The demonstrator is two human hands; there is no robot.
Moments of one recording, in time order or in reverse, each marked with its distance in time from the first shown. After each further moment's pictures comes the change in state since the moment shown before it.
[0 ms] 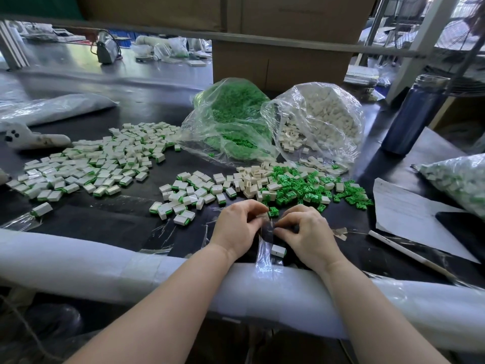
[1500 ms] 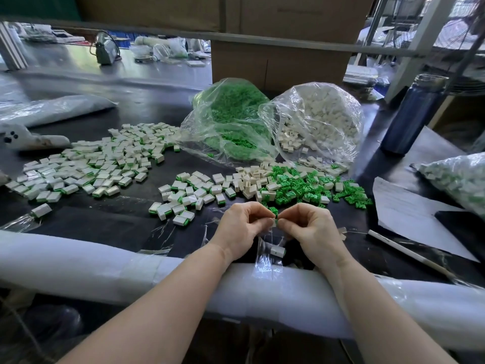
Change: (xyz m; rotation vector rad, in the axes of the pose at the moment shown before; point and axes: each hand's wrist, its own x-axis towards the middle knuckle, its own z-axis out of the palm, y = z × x) left_hand 0.000 0.002 0.000 -0.279 -0.156 -0.039; right_hand -0.001 0.002 -0.005 0.601 0.015 0.106
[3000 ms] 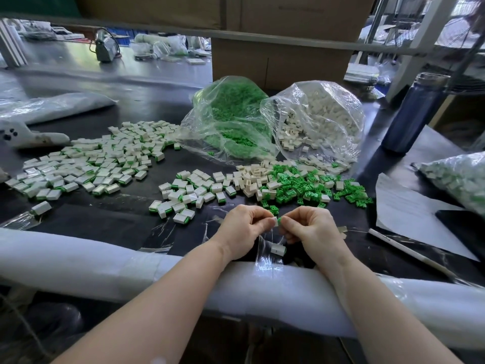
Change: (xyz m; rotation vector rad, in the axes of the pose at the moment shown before) left_hand 0.001 -0.003 -0.001 0.183 -0.061 -0.007; right_hand -0.001 0.000 0.001 0.091 -0.022 0.115
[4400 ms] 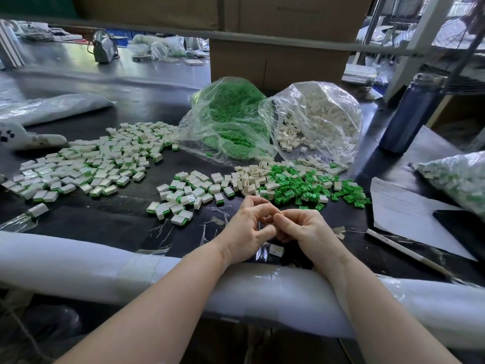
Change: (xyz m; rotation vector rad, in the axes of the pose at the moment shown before) left_hand -0.003 0.009 0.004 -0.112 -0.088 0.073; right_hand 0.001 -0.001 0.001 0.095 -0.195 -0.038
